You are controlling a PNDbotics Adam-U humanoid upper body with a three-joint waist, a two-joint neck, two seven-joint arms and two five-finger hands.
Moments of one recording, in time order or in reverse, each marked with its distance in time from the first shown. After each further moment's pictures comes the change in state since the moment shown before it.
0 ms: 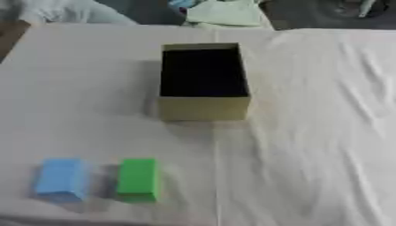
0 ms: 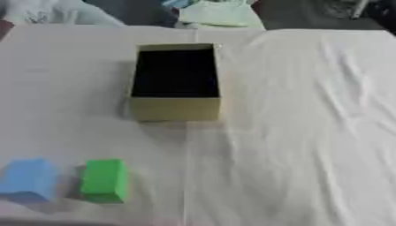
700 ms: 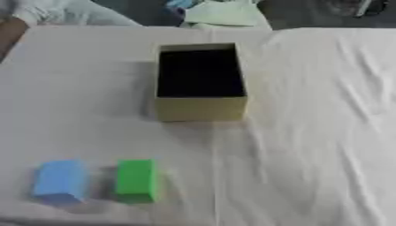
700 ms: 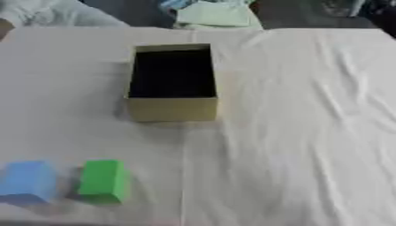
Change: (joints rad) left arm 0.133 0.229 -0.088 0.000 -0.076 0.131 -0.116; right arm 0.000 -0.001 0.006 0.000 0.000 0.002 0.002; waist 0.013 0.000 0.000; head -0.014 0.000
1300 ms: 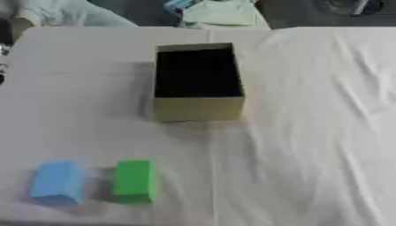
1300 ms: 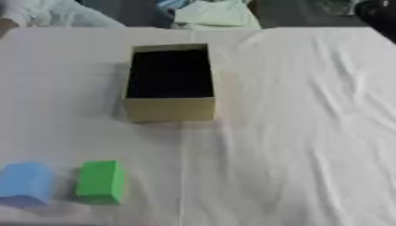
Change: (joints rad) left arm 0.174 0.258 -0.148 0.000 -0.131 0.125 -0.177; right arm -0.003 -0.001 0.000 0.000 0.000 -0.001 0.004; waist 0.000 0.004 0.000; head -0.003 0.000
